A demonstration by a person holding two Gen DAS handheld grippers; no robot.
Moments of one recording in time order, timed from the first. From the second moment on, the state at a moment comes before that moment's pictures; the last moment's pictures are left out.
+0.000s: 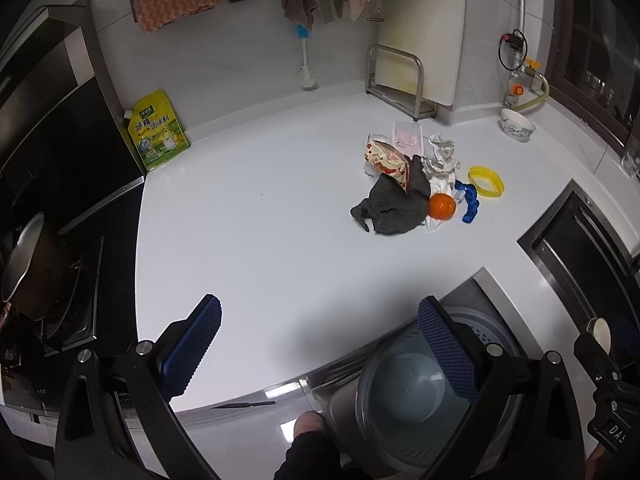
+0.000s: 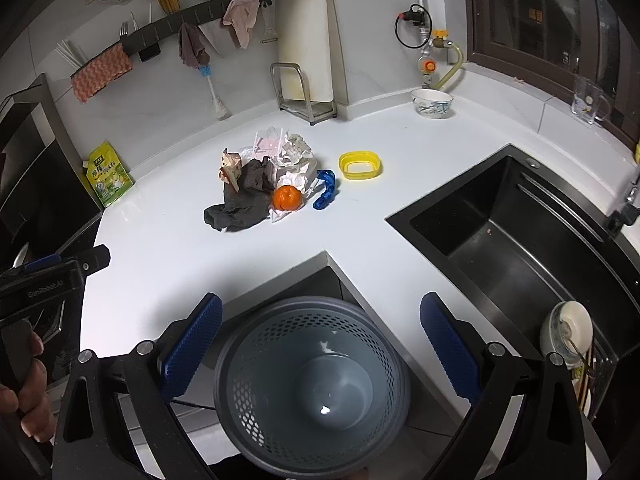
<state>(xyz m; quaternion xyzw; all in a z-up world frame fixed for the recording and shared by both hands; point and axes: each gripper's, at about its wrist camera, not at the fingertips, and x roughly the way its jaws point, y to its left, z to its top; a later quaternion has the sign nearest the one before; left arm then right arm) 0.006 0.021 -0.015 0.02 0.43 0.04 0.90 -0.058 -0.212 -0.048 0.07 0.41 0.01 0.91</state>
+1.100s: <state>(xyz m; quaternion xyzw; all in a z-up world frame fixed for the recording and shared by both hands) 0.190 0.024 -0.094 0.06 0.42 -0.07 0.90 0.170 -0.173 -0.151 0.04 0.43 -0.05 0.90</state>
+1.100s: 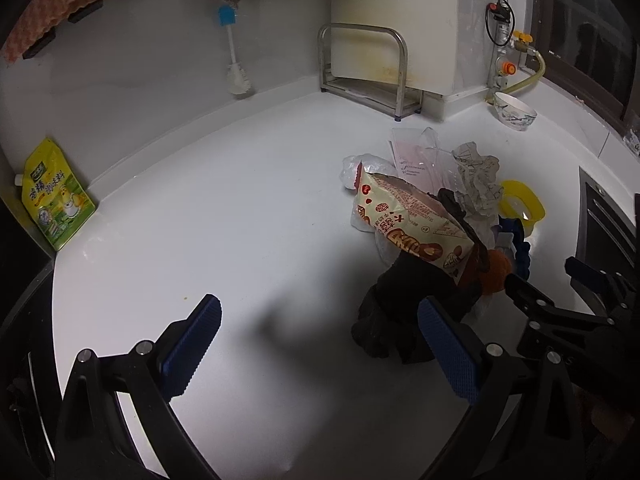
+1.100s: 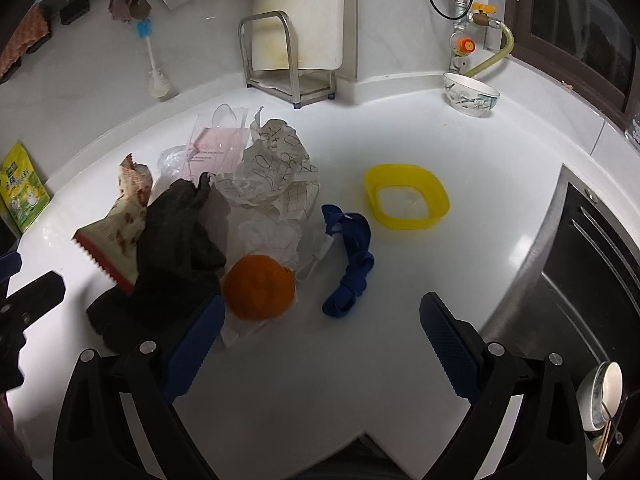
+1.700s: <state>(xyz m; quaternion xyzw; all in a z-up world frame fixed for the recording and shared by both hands) 0.201 0.027 -0.099 0.05 0.43 -0.08 0.90 0.190 -0.146 -0.163 -0.02 0.43 -0.02 0.90</state>
